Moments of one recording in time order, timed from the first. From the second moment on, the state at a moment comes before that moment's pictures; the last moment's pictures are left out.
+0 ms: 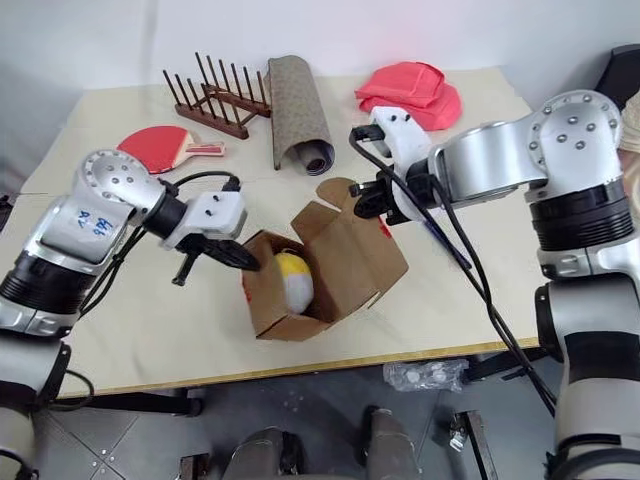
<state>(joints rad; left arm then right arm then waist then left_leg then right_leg) -0.92 0.87 -0.42 0.11 -0.01 0.41 -1.48 -1.28 -0.78 0.30 0.28 1.96 1.46 -0.66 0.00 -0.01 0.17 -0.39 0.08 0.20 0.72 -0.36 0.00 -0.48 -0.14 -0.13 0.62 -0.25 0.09</state>
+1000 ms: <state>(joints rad) -0.87 0.75 -0.37 0.28 0.07 0.48 -1.30 -0.94 -0.80 0.23 0.10 1.03 1.18 0.15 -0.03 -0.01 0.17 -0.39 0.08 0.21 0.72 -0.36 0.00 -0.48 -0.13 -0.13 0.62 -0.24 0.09</state>
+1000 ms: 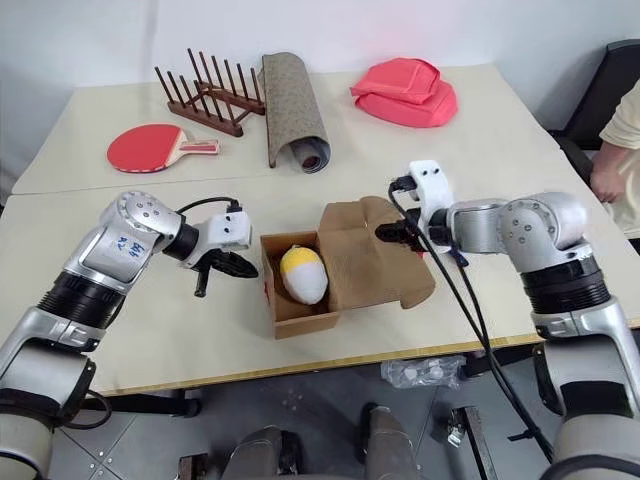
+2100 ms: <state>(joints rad) -1.03 0.57 -0.52 0.31 0.08 0.29 -1.37 -0.40 -1.09 -0.25 -0.41 0.83 0.92 0.87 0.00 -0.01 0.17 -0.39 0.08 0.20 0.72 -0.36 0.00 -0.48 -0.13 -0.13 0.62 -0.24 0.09</state>
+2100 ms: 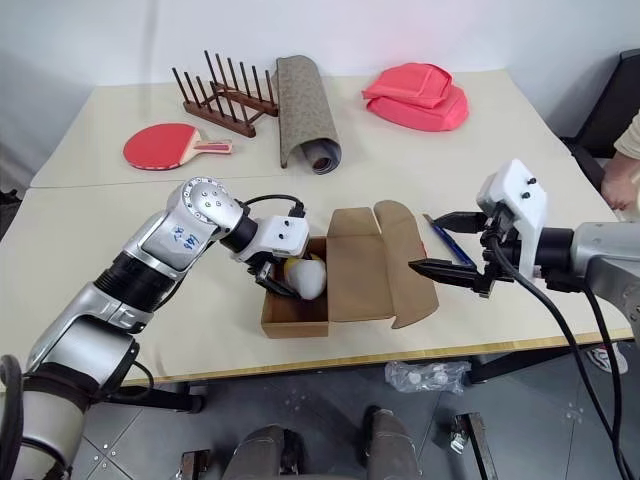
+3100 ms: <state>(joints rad) -0.99 0.76 -0.04 0.17 -0.10 0.78 -1.01 -0.56 -0.99 -0.21 0.03 0.72 0.50 1.38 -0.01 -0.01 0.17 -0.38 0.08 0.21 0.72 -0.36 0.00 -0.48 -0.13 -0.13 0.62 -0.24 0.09</state>
